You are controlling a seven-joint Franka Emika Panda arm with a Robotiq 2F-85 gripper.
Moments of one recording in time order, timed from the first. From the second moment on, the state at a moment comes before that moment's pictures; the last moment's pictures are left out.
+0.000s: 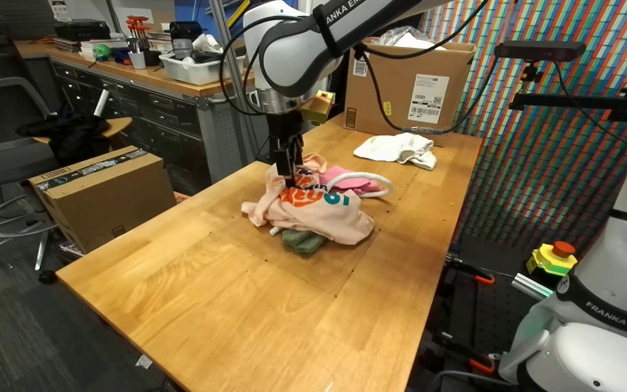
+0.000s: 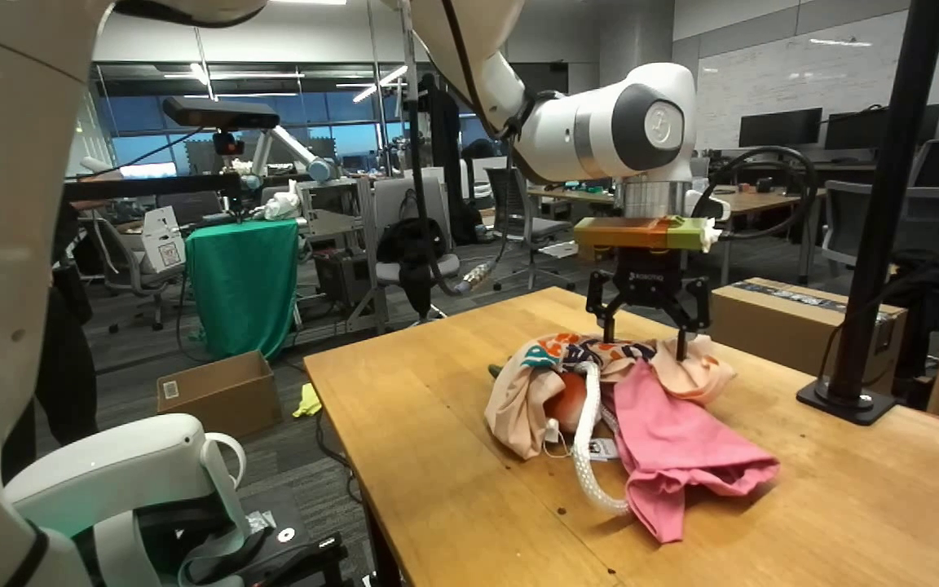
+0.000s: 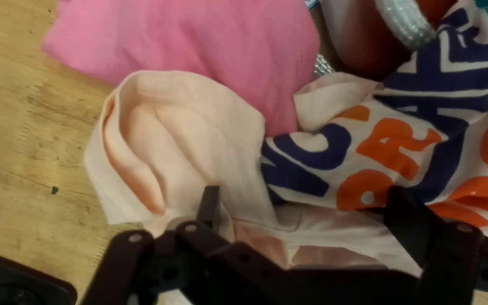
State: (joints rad) arm 0.03 0.42 0.03 -1.73 -0.13 2.01 -0.24
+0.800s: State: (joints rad) arm 0.05 0.47 0.03 -1.72 -0.19 1.97 -0.20
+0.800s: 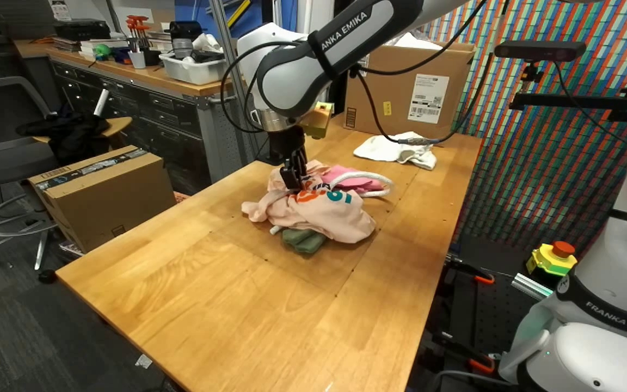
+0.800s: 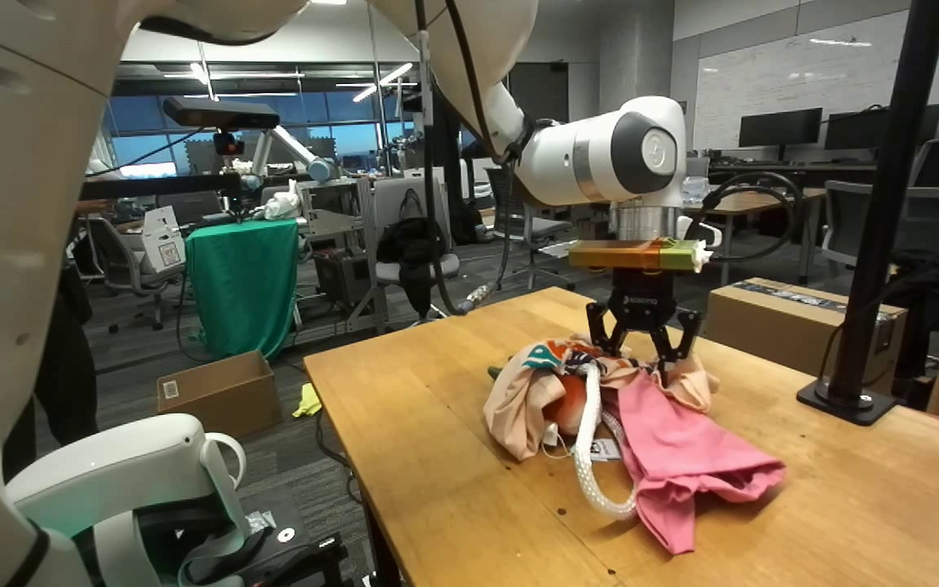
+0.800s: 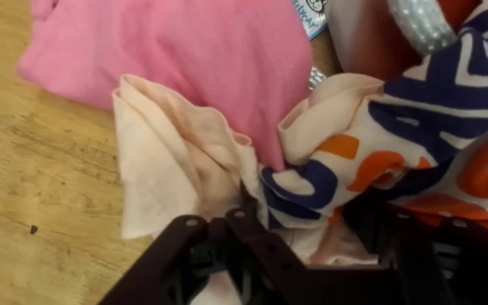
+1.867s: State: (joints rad) arm -0.04 0.46 0.07 -1.49 0.09 1.64 -0.47
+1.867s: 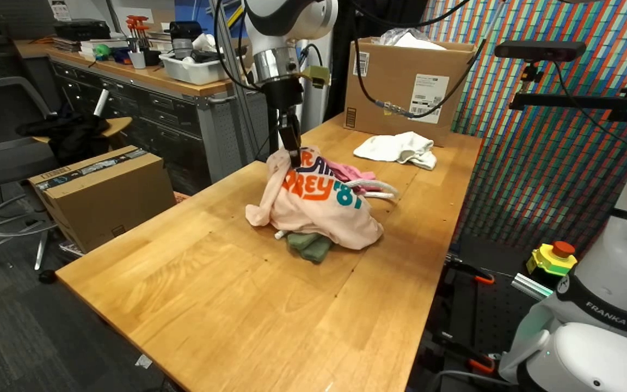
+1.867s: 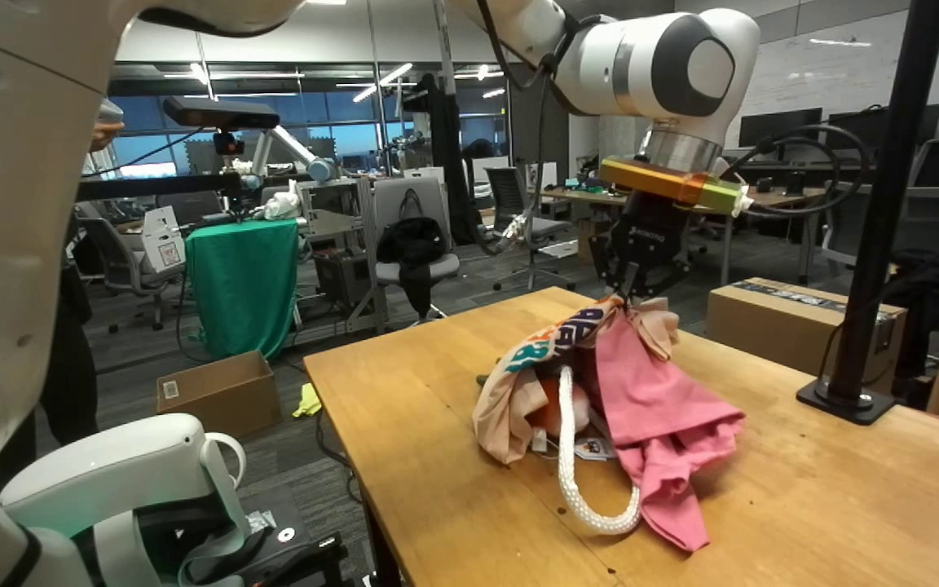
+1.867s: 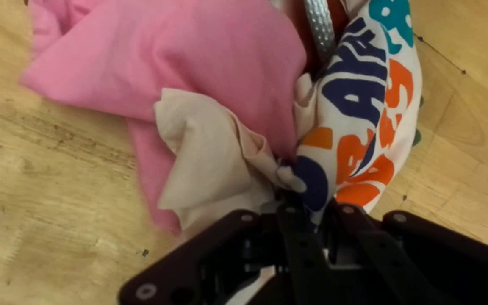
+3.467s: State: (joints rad) arm -0.04 0.21 0.07 -1.21 0.08 1.58 -0.22
